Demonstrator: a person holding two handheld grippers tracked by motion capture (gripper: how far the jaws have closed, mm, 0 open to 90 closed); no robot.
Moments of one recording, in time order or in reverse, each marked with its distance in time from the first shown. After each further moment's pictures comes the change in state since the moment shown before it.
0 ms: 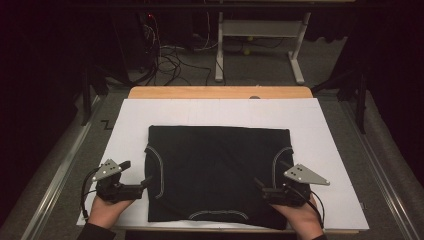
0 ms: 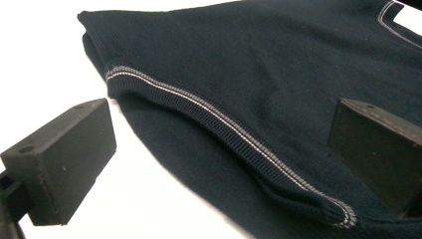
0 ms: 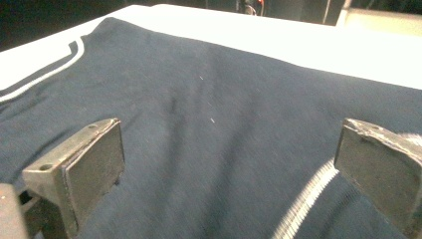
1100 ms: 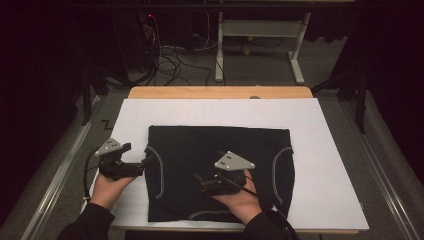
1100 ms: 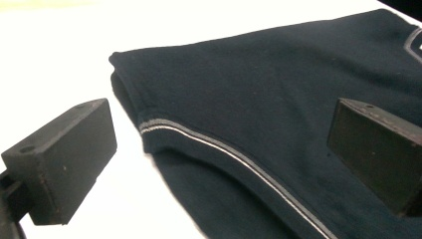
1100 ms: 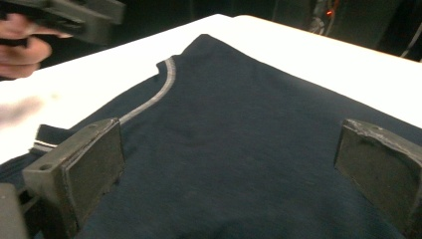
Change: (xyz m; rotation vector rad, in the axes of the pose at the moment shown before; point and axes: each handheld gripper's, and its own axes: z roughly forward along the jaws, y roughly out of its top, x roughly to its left) left arm 0.034 0.042 0.025 0.006 0.013 -0.040; right arm 0.106 0.044 0.099 0.014 0.183 -0.127
